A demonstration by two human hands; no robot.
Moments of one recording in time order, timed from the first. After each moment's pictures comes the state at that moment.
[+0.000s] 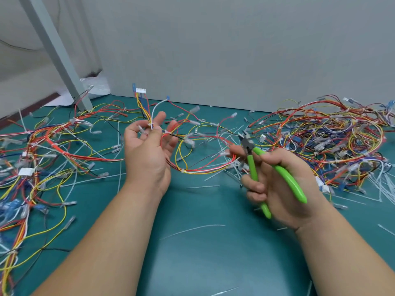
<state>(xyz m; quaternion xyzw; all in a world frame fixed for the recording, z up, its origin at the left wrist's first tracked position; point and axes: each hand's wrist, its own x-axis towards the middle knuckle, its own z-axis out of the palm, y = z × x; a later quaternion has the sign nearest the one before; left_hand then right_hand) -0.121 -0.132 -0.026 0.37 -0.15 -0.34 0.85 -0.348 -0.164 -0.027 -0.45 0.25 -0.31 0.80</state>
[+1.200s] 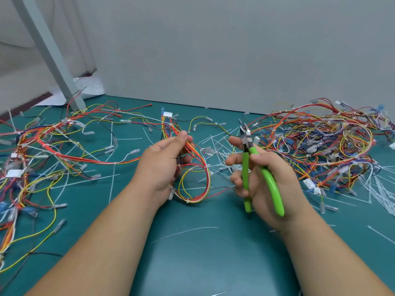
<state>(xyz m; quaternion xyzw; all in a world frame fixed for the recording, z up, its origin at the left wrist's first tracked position) -0.139 -0.125 -0.031 0.55 -0.27 -0.45 0.65 -0.335 -0.165 -0.032 -0.49 0.26 -0.38 0.74</state>
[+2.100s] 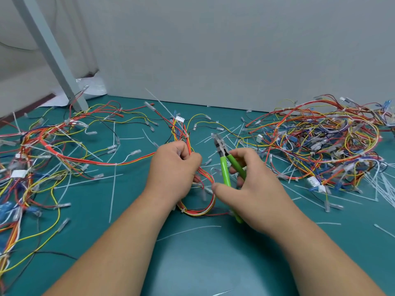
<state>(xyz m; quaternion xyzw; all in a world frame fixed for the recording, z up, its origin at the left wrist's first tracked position) -0.148 -0.129 -0.053 0.69 -0.46 -0.16 0.53 -0.326 -0.144 -0.039 -0.77 0.44 -0.30 0.34</state>
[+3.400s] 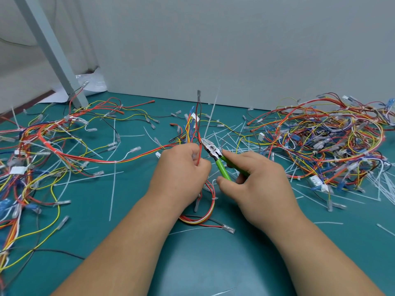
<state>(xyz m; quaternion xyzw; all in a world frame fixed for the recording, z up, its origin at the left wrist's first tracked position) -0.153 -0.122 -0.052 0.72 -0.55 -0.05 0.42 -0.324 -0.146 -0.039 -0.81 0.45 -0.32 0.21</state>
